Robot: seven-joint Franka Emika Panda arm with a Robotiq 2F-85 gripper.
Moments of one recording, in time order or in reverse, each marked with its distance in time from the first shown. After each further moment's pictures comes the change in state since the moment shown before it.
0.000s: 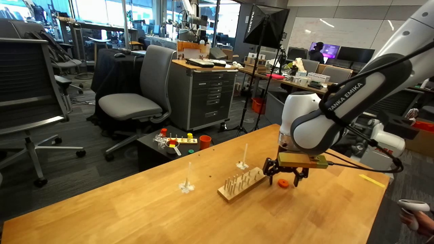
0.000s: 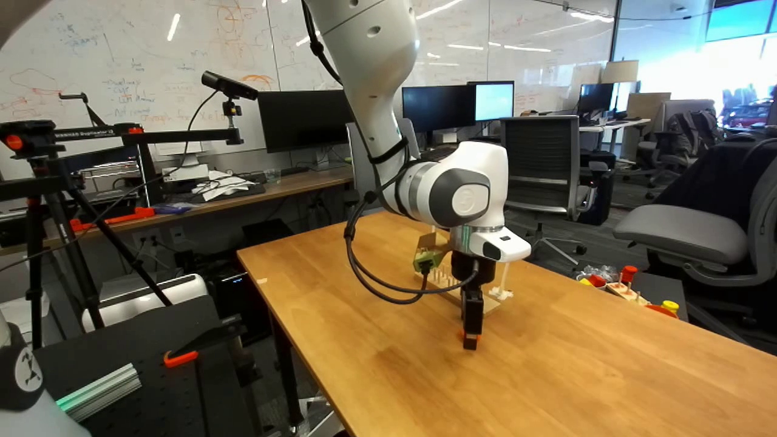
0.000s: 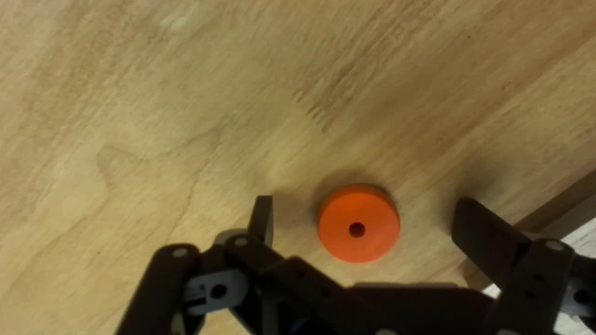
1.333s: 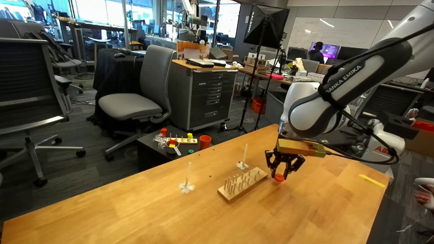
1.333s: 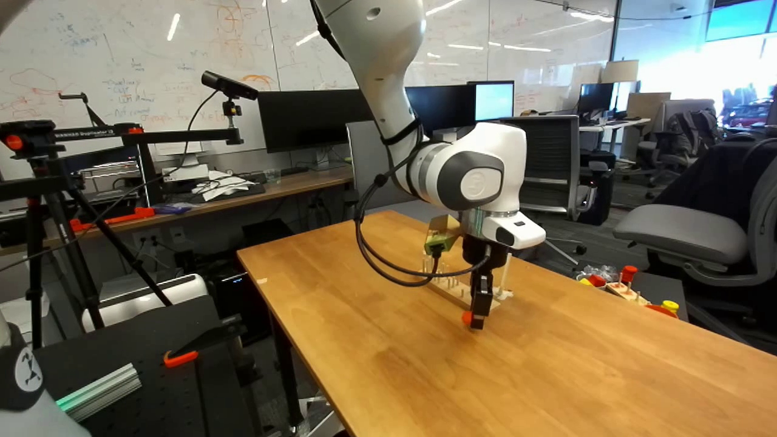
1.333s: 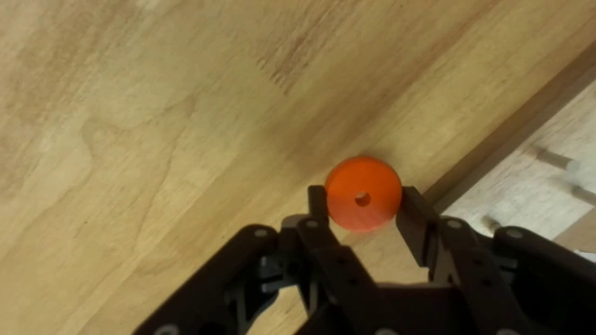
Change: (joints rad) arm -0.034 -0.040 0.017 0.028 0.102 -0.035 -0.073
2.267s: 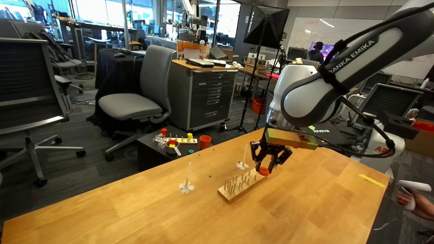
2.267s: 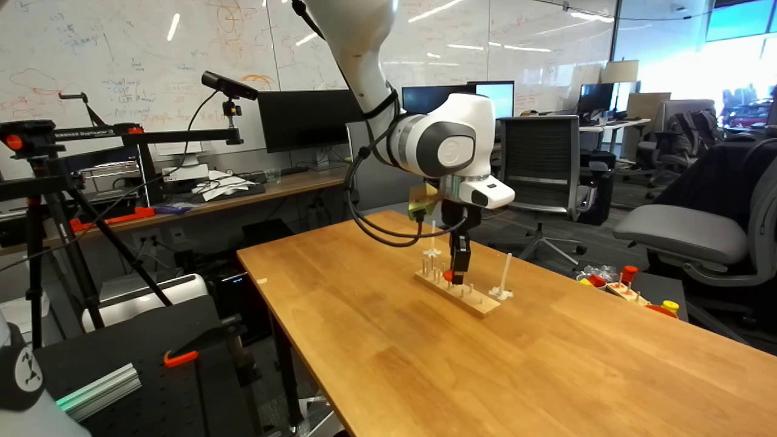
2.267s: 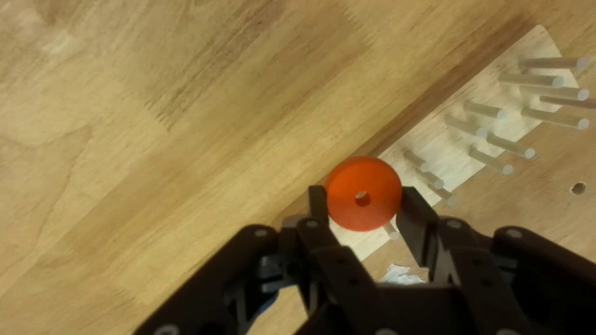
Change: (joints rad) arm 0.071 -0.072 0.043 0.004 0.017 0.000 -0.018
